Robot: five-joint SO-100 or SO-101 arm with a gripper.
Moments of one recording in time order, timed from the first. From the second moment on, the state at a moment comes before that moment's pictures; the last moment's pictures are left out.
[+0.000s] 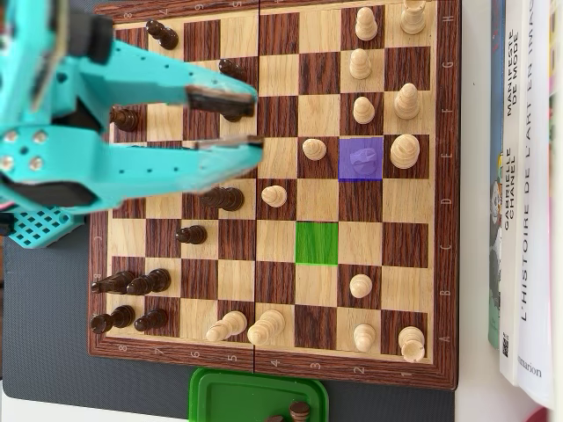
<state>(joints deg) -4.8 145.5 142.3 18.5 81.1</state>
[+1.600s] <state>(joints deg) -4.8 81.1 87.0 57.7 87.8</state>
